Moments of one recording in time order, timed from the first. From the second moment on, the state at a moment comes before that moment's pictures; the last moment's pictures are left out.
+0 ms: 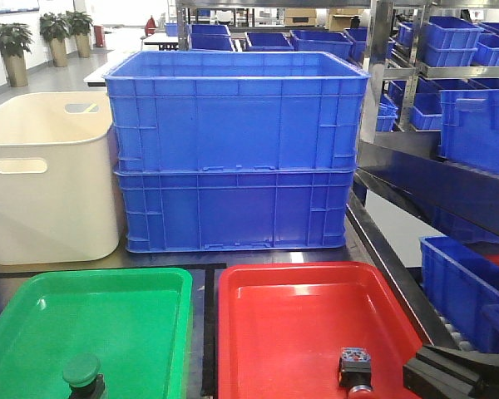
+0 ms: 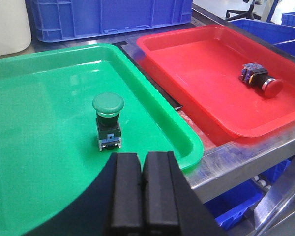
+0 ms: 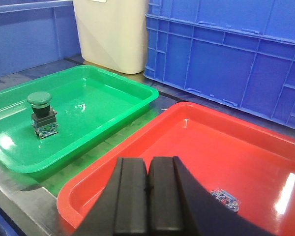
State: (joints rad) left arm -0.29 0.39 -0.54 -0.32 0.64 0.21; right arm 0.13 0.75 -0.53 -1.78 -0.55 1.63
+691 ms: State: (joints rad) left arm -0.10 -0.01 0.02 -0.12 0.17 0.25; right arm 0.13 0.75 -0.53 -1.78 -0.55 1.63
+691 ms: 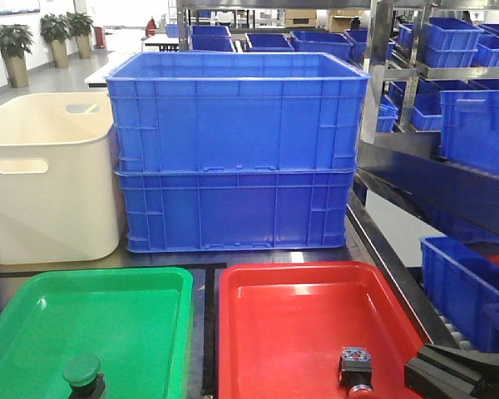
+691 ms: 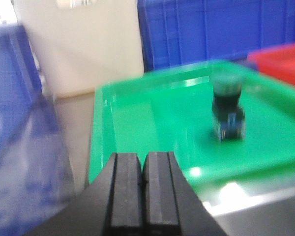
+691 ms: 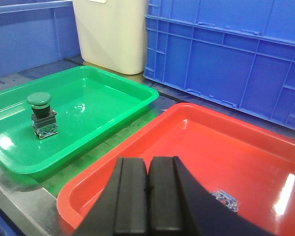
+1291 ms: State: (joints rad) left arm -0.10 -0.01 0.03 -0.12 0.20 0.25; right arm 0.13 0.75 -0.53 -1.78 -0.55 1.63
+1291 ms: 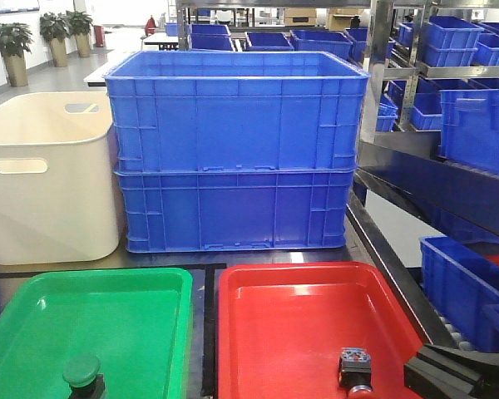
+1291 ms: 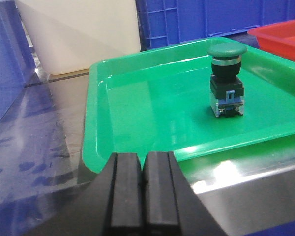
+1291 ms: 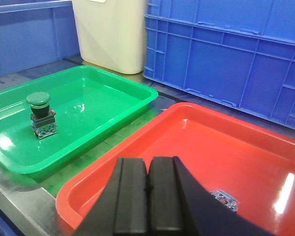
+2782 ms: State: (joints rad) left arm -0.10 -0.01 0.03 -0.12 0.20 0.25; right arm 0.05 0.13 -0.01 -0.04 0.08 0.08
